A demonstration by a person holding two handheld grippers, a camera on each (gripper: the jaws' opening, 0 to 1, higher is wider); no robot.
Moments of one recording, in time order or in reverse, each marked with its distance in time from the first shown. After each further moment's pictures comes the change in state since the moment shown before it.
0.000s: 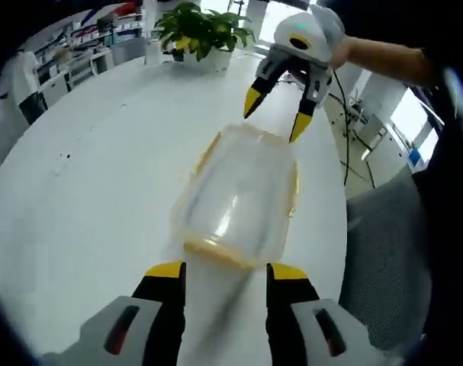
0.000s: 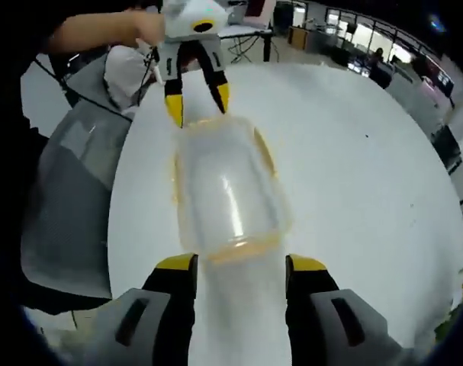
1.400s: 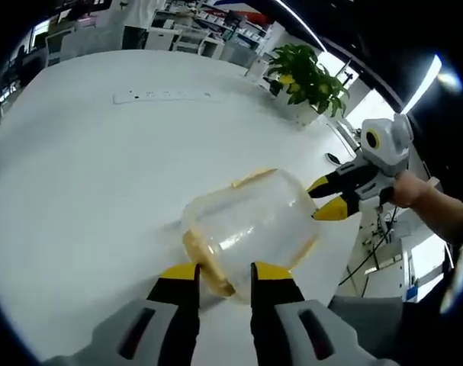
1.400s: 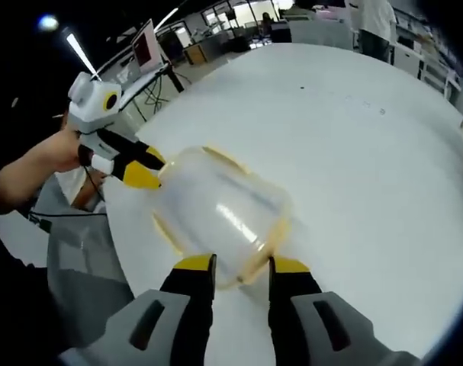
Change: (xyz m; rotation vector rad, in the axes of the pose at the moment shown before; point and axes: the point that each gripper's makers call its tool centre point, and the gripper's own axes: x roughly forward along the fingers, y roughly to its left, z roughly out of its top) left arm 0.011 -0.010 0.008 -0.556 -0.177 0.120; right arm 0.016 0.013 -0.001 0.513 -0.091 -0.080
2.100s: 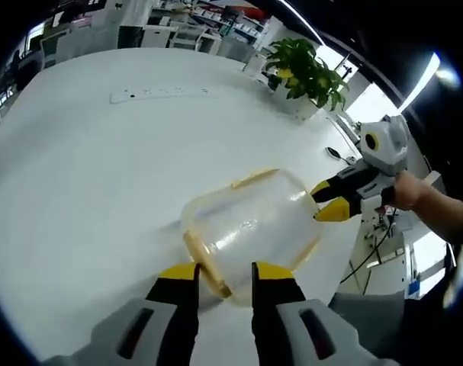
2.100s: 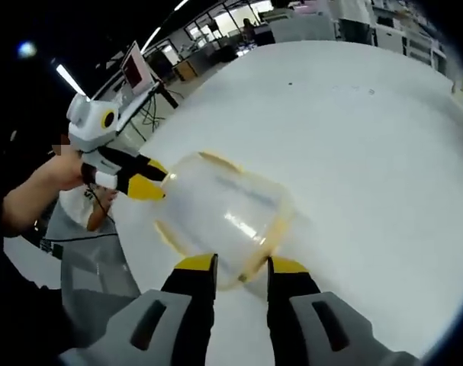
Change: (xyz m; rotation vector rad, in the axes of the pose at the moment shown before) left arm 0.000 -0.017 -0.004 0.034 0.024 0.025; right arm -0.001 0.006 -0.006 0.123 -0.058 0.035
